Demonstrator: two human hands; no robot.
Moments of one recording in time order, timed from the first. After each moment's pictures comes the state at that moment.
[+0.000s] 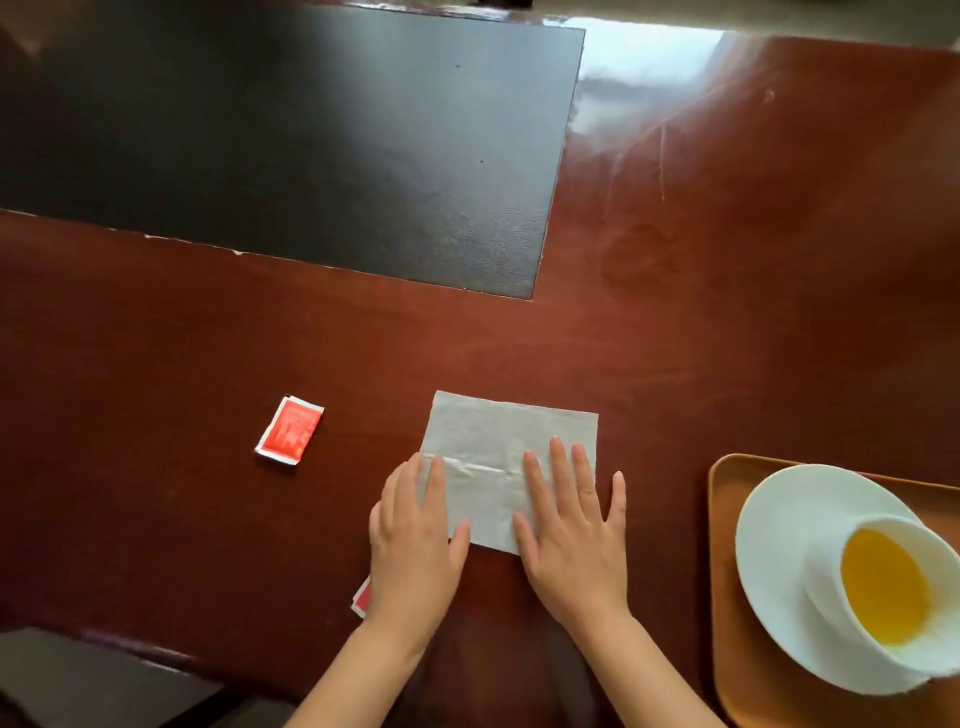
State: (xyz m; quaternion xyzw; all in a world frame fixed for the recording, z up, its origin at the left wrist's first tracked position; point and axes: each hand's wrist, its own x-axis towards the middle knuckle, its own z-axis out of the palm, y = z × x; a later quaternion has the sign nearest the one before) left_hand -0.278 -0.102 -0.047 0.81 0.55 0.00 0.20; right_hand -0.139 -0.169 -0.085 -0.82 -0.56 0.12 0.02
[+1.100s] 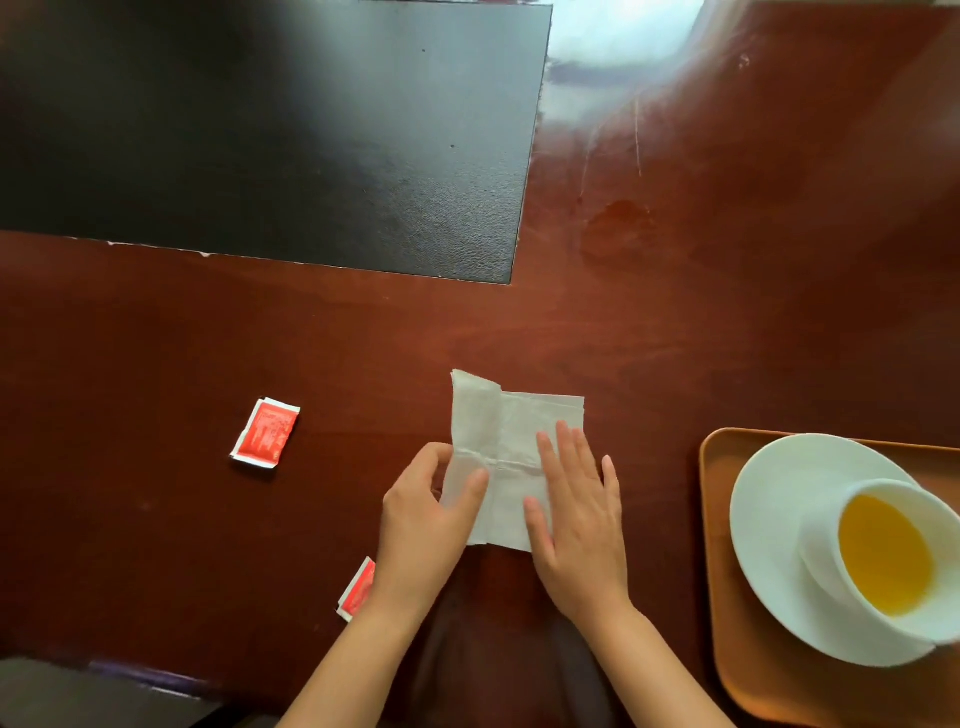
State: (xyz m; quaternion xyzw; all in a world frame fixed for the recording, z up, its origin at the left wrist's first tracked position) left_hand -0.254 -0.091 -0.030 0.67 0.54 0.21 0.47; right_hand -0.133 -0.176 -0.083 -0.80 -0.52 0.15 0.25
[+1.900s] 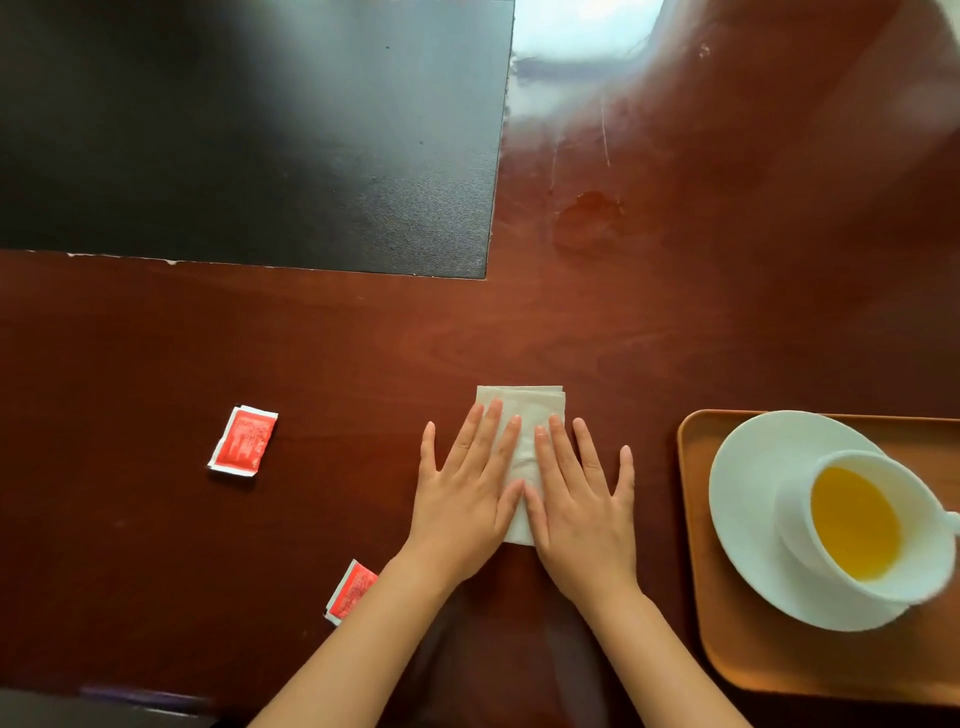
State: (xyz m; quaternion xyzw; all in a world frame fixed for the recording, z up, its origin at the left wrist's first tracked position) left_hand -0.227 -0.089 -0.083 0.93 0.34 -0.03 0.13; right_hand -0.118 -0.183 -0.089 -0.84 -0.53 0.10 0.06
